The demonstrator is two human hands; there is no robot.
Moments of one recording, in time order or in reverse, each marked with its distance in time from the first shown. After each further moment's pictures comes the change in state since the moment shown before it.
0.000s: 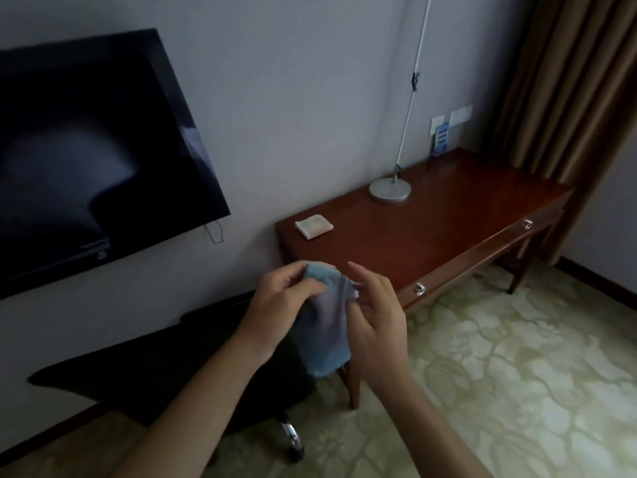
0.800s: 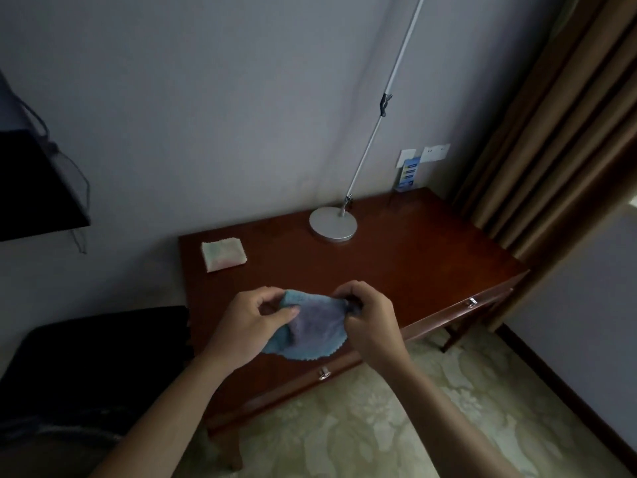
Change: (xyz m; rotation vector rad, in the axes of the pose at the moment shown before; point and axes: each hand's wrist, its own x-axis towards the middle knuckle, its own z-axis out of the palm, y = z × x) left_hand 0.302 -0.069 0.158 0.197 0.132 -0.038; right_hand 0.327 0.209 -0.131 -0.262 -0.406 0.157
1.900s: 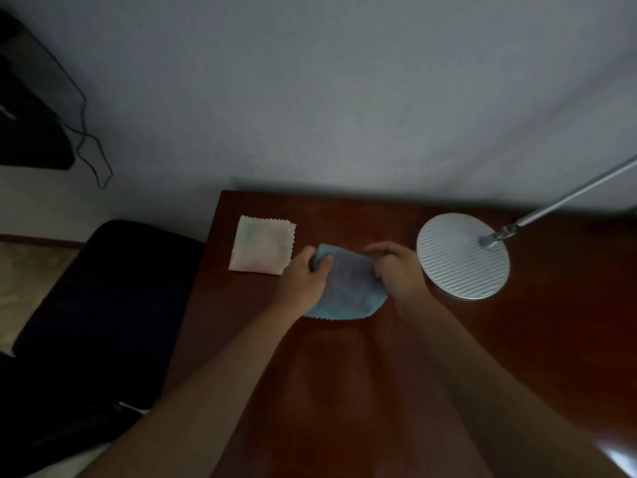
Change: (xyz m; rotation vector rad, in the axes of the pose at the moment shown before) left_hand 0.374 -0.191 0.010 0.180 0.448 -0.551; right_hand 0.434 0.190 0.198 0.135 -0.482 0.416
